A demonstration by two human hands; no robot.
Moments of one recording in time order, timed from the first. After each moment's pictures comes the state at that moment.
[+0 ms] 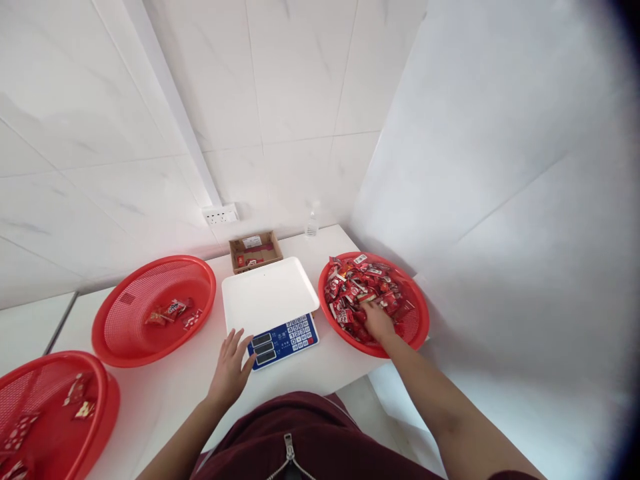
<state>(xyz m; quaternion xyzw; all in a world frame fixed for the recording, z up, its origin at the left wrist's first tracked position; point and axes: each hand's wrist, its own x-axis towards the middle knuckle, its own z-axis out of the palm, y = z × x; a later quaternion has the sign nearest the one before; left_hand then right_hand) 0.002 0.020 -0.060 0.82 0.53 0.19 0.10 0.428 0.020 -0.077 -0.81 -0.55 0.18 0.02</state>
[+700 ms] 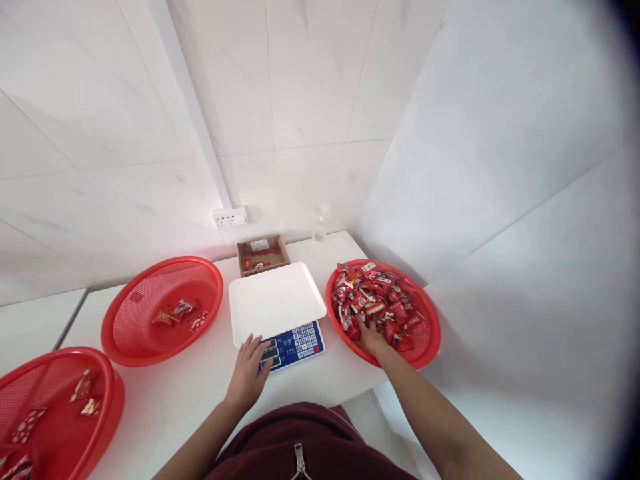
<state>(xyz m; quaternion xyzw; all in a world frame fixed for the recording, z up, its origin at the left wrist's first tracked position) 0.025 0.016 -0.072 0.81 0.52 0.22 0.16 0.392 0.027 -0.101 -0.82 -0.46 0.31 -0.11</state>
